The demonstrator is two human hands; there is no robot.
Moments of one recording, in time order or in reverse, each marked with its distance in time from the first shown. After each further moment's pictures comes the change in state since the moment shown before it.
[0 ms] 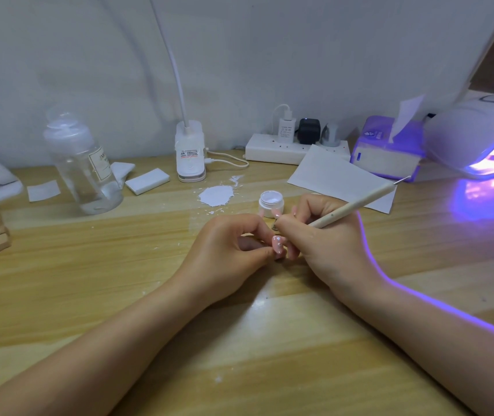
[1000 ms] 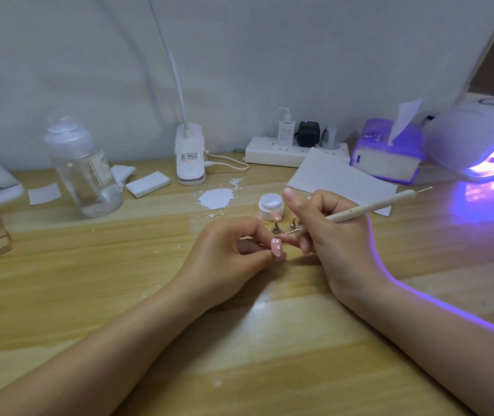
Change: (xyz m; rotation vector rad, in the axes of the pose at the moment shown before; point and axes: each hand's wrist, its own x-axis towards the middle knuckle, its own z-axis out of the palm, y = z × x) left_hand 0.000 -0.001 0.000 -0.016 0.017 -0.039; right_hand 0.005 0.001 -0.002 0.185 0.137 0.044
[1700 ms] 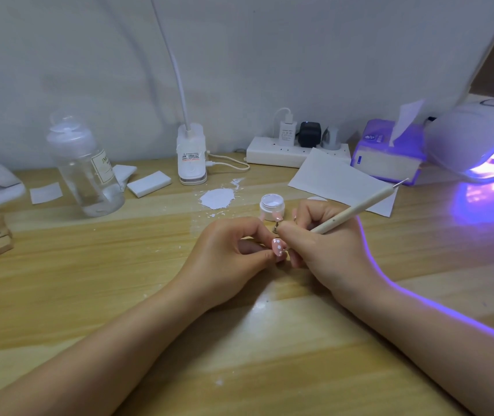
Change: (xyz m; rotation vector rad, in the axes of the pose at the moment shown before) left_hand -0.001 0.003 -0.001 0.027 0.003 0.011; right_hand -0.005 -0.001 0.000 -0.178 -0.162 -0.043
